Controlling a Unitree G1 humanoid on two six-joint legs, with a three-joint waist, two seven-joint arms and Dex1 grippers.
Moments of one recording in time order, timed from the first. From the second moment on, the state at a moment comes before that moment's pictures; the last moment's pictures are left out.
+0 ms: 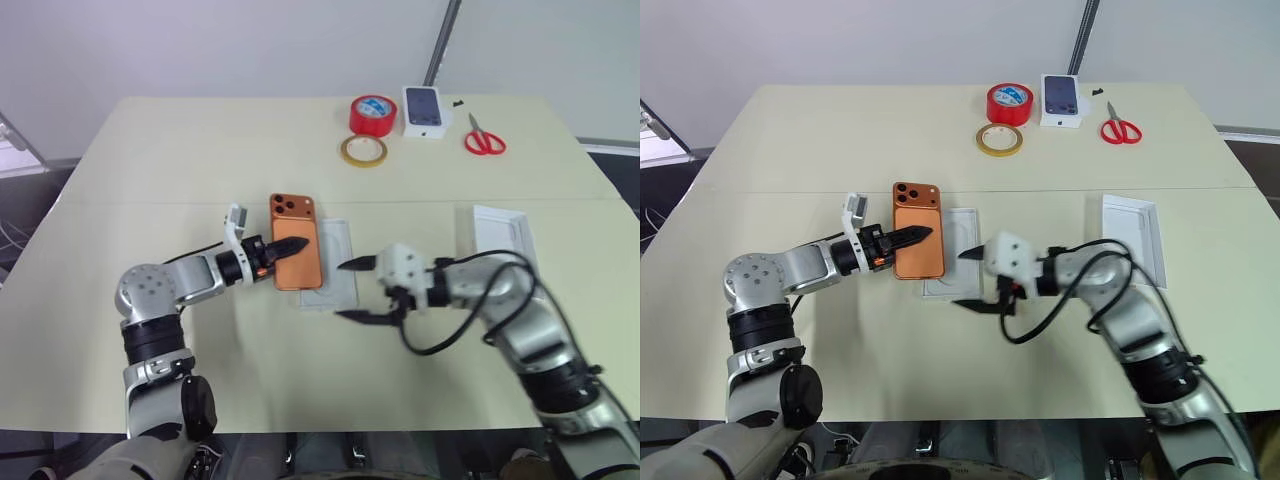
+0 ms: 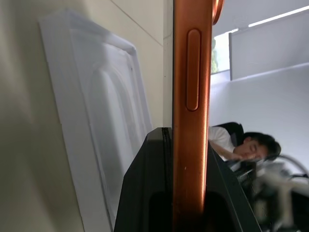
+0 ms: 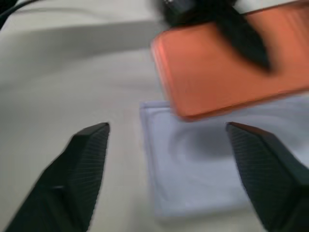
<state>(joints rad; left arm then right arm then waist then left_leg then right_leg) -0.60 0.17 0.46 0.14 -0.98 1.43 -0.33 -0.37 -0.66 0.14 -0.31 0.26 0.40 1.07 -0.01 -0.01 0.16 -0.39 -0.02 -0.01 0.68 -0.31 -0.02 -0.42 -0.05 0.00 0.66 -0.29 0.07</state>
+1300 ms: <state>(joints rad) -0.64 0.28 0.18 0.07 -0.88 1.38 -0.41 -0.36 -0.60 0.08 -0.06 0.21 0.17 0.94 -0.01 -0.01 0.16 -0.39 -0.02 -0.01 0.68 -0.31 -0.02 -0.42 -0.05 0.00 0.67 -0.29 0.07</state>
